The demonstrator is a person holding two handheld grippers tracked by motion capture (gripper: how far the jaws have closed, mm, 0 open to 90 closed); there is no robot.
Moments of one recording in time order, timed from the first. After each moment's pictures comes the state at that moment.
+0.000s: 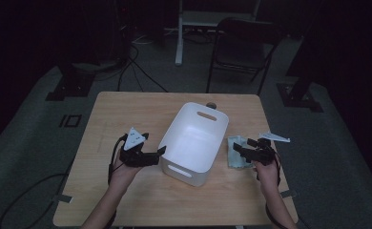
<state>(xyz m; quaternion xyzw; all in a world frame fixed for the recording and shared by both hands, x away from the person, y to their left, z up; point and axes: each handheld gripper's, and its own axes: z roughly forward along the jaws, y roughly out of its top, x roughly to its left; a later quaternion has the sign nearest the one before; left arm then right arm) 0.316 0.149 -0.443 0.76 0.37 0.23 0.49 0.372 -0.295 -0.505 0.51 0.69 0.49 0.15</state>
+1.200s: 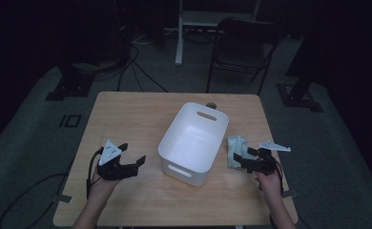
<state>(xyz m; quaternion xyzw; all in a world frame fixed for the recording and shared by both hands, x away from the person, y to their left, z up) 0.281 0.208 -0.465 0.74 0.40 0.25 0.48 0.342 -0.295 -0.515 0.49 0.72 0.48 0.14</state>
